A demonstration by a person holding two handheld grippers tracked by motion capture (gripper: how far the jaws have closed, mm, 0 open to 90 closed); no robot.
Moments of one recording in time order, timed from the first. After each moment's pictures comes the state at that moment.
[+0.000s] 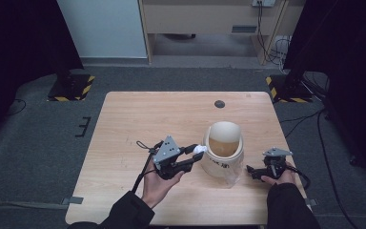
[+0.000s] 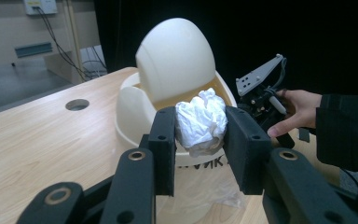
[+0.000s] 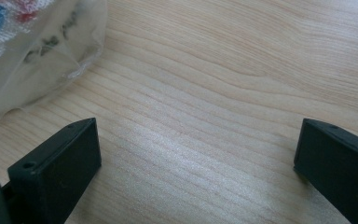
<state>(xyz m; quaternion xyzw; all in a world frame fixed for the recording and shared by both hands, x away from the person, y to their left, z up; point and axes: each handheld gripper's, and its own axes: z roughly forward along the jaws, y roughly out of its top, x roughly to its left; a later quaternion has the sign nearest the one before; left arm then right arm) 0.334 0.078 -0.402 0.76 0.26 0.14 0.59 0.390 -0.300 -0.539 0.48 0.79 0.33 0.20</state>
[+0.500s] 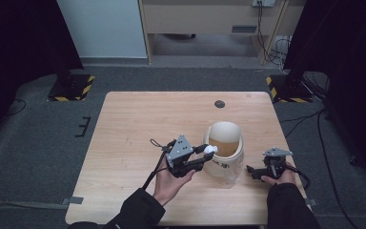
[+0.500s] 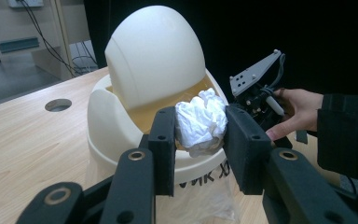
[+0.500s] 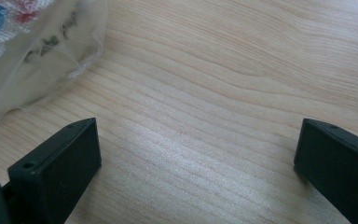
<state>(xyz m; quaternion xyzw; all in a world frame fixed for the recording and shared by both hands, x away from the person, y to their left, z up) 0.344 0.051 -0.410 0.76 0.26 0.13 0.58 0.390 -0.300 -0.539 0.48 0.79 0.33 0.19</state>
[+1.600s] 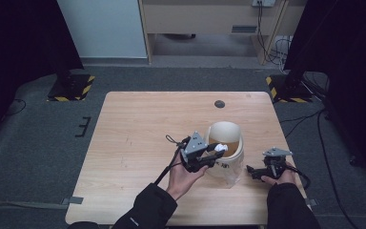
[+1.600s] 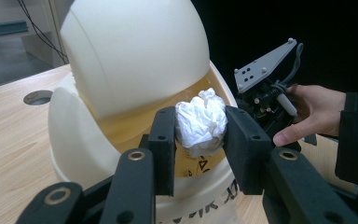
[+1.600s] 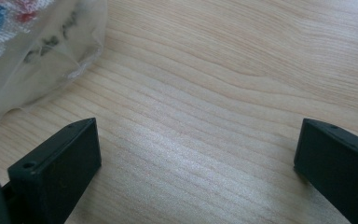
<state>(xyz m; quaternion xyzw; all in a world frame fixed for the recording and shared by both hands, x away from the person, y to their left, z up) 0.364 0.016 -0.424 0.78 0.26 0.12 0.56 0.390 -0.300 -0.539 0.48 0.79 0.33 0.20</state>
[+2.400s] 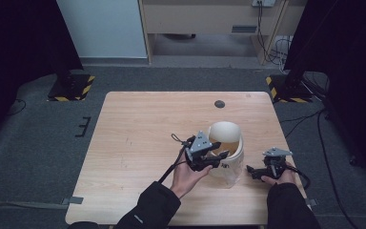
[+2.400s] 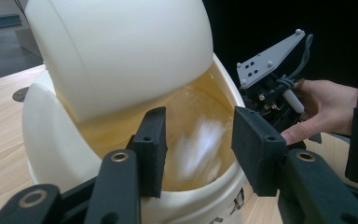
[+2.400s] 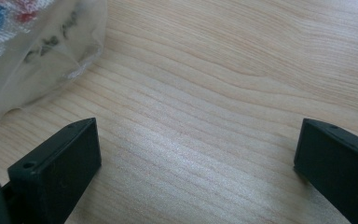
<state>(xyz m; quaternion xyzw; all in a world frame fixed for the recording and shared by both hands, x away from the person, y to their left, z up) 0.371 0.006 -0.431 0.78 0.26 0.11 0.56 0.390 -0.300 -0.539 0.48 0.79 0.33 0.20</state>
